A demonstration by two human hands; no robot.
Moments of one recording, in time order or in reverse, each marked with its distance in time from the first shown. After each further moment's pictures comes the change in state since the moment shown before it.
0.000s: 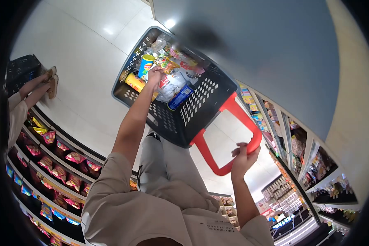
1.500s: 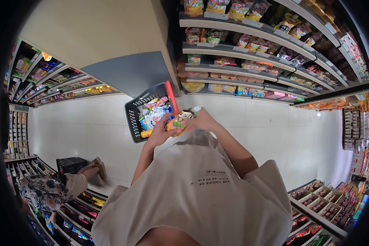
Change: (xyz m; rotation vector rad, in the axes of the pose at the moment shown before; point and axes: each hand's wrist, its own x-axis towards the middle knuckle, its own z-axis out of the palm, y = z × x) left_hand -0.610 0.118 0.127 0.905 -1.018 0.531; right_hand -0.110 0.009 -0.258 0.466 -0.810 -0.111
